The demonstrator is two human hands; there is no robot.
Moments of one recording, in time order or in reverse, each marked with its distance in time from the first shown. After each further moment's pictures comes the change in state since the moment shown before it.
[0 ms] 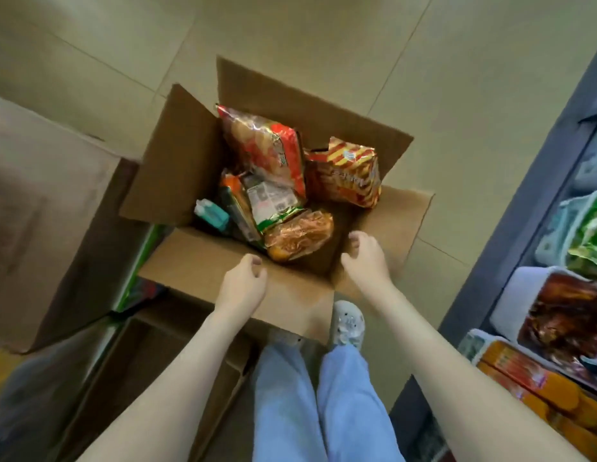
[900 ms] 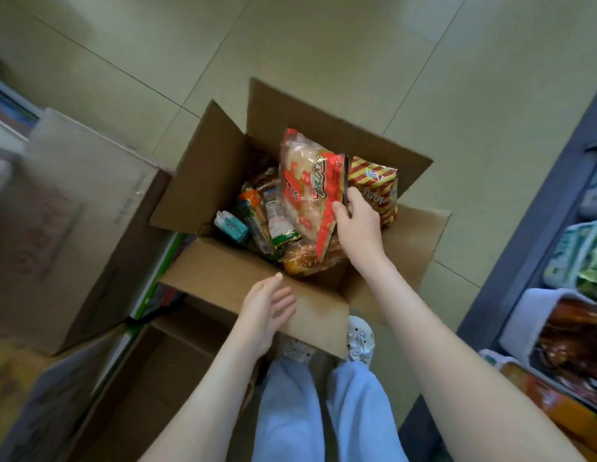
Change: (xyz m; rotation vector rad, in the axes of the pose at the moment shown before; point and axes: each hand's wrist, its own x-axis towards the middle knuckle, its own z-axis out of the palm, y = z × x) left_hand -0.025 -0.008 -0.007 -1.202 -0.223 -0.359; right_hand 0.008 -0.102 -0.003 0.321 0.140 -0.289
